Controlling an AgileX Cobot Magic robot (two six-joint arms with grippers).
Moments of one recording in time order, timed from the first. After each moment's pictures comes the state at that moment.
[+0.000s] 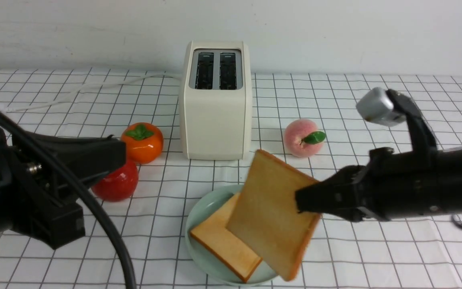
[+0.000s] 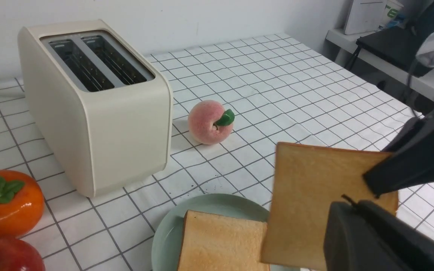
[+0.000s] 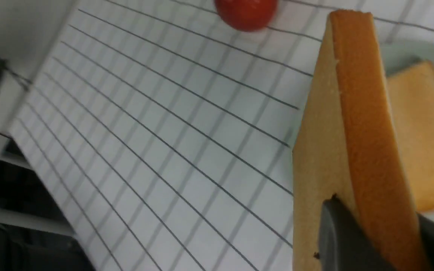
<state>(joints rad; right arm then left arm) 0.32 1.36 -0.83 1.39 0.71 -1.00 -0.36 0.75 -0.70 -0.87 0.41 0.71</state>
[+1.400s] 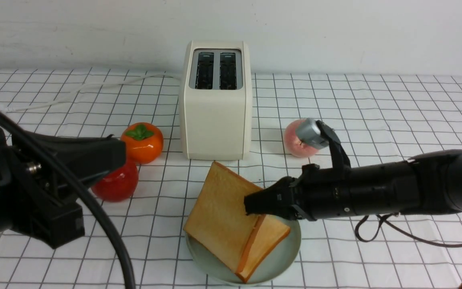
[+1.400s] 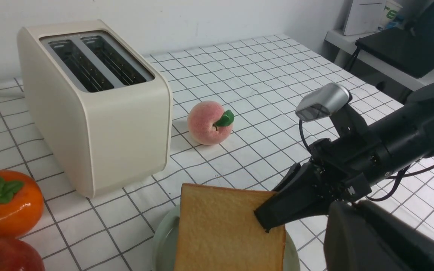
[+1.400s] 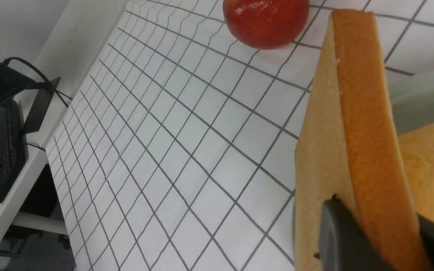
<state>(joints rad) 0.33 1.79 -0.93 1.70 0.80 -1.38 -0.36 0.75 -0.70 -0.87 0.41 0.71</state>
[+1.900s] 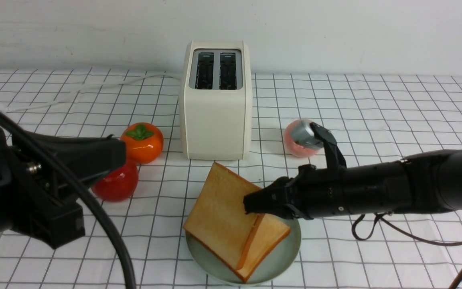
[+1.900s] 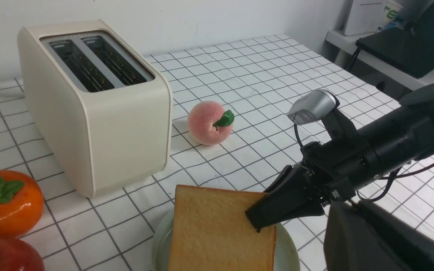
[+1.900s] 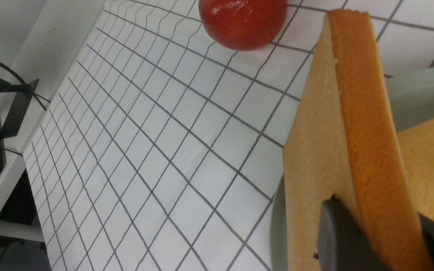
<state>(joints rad) 0.34 1.81 -0.95 1.71 0.74 -1.38 -0.36 0.75 -0.70 -0.87 0.41 0.71</state>
